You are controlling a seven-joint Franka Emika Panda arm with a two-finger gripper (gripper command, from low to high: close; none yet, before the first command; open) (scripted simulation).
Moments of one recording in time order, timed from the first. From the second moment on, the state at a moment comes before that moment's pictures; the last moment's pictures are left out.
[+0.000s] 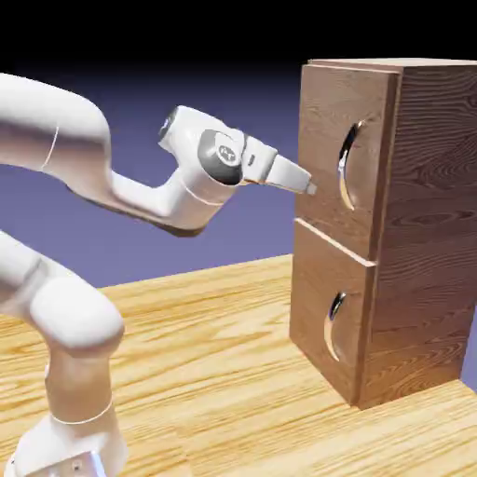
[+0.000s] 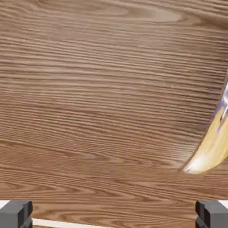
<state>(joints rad) 0.39 -0.77 -0.40 -2.67 -1.36 2.94 1.81</state>
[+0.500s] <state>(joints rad) 0.57 -0.86 -0.60 -2.60 -2.01 2.90 2.32</state>
